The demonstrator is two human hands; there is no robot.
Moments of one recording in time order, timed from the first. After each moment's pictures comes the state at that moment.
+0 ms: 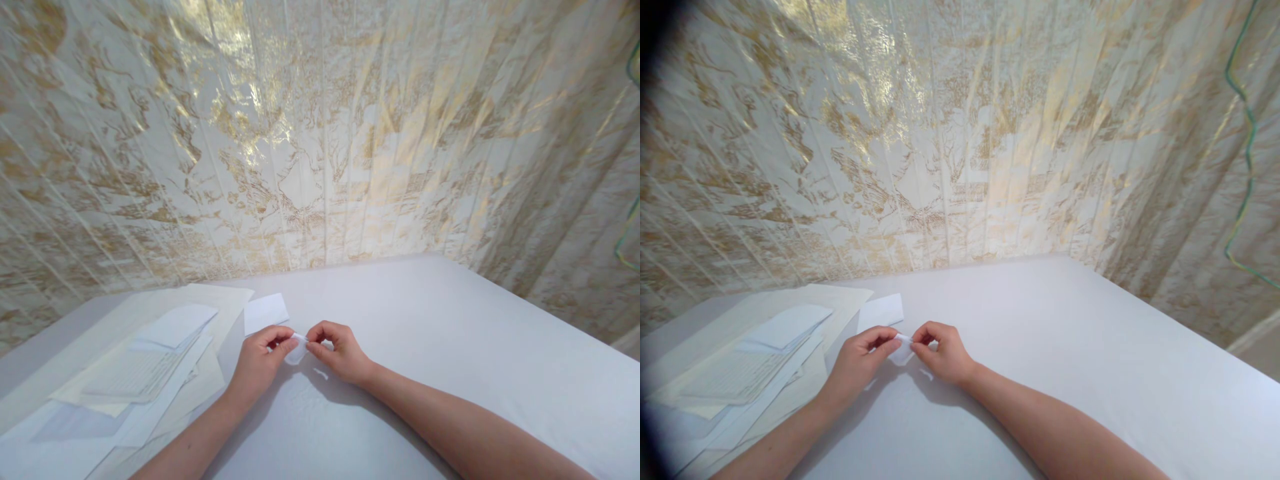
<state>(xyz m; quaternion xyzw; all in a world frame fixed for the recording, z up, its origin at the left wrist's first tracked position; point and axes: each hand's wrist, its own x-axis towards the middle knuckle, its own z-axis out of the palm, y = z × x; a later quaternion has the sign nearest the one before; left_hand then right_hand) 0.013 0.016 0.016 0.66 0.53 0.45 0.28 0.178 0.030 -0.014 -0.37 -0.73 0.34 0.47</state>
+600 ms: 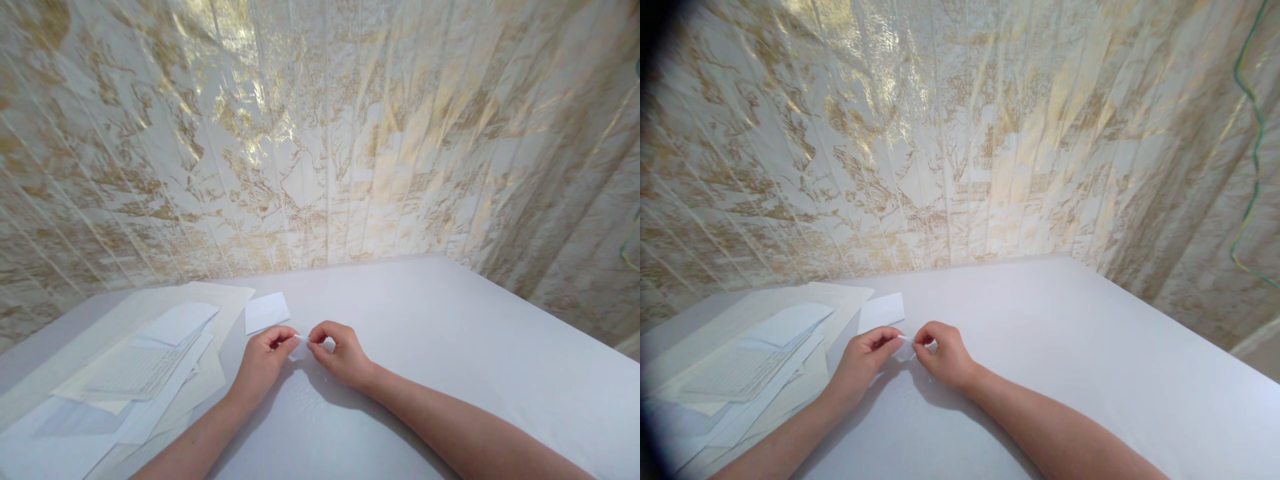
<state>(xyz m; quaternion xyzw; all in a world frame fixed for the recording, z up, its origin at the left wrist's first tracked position) 0.016 0.017 0.008 0.60 0.54 0.46 0.37 0.176 0.028 -0.015 -0.38 -0.76 0.24 0.47</state>
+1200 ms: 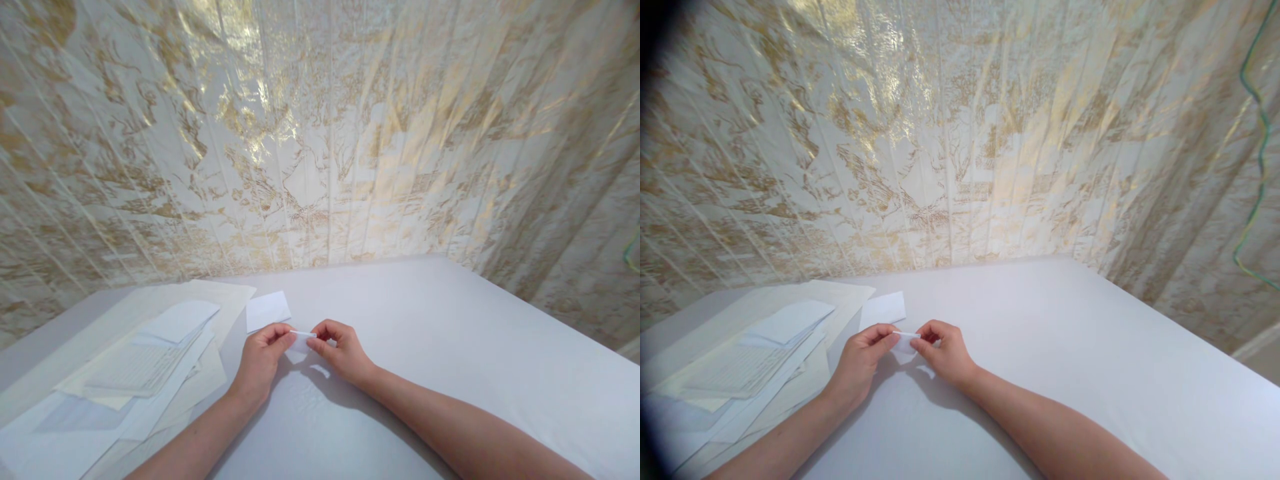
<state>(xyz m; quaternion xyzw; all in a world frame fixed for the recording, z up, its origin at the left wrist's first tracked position) 0.022 0.013 0.009 0.49 0.51 0.54 0.46 0.174 0.028 -0.013 -0.40 -0.68 0.38 0.49</state>
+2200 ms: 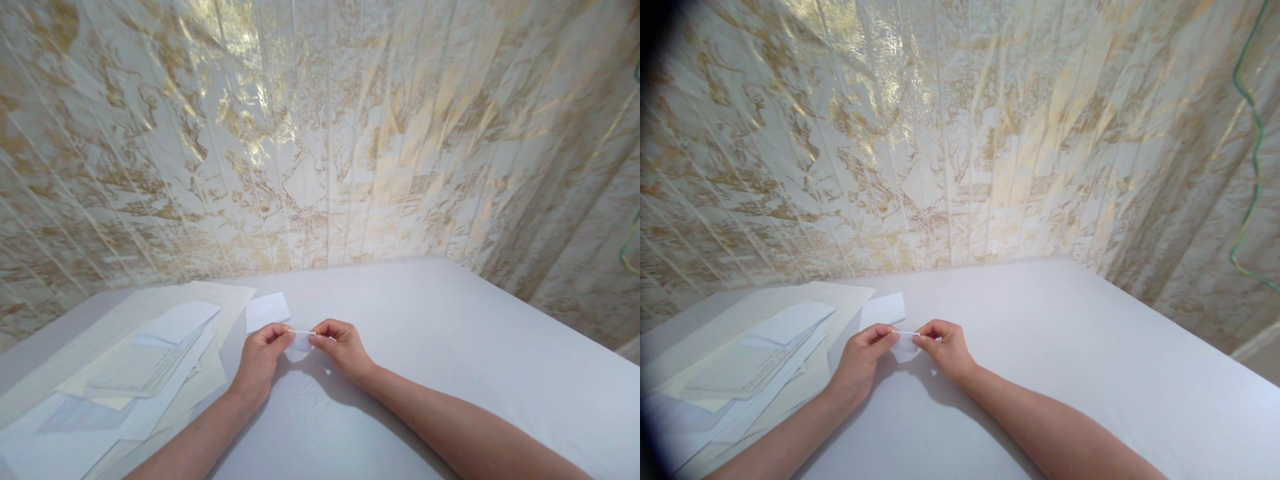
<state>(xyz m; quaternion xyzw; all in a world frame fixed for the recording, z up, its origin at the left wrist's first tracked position) 0.021 0.017 0.005 0.47 0.50 0.56 0.46 0.174 0.028 -0.012 -0.39 -0.61 0.46 0.52</state>
